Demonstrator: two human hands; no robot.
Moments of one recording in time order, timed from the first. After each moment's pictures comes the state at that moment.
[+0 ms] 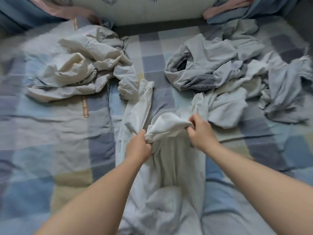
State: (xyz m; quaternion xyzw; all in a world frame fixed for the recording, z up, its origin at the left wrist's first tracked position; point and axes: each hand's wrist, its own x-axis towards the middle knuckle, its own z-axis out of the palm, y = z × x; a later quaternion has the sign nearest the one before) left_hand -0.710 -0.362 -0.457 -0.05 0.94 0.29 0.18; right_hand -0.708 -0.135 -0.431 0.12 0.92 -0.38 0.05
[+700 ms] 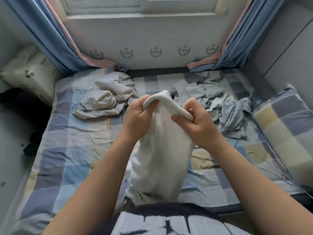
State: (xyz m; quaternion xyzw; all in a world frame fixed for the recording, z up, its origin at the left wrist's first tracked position) left_hand -0.567 -0.347 0.030 0.12 0.77 0.62 -0.05; right_hand -0.527 -0.155 0.027 -0.11 0.80 -0.59 -0.06
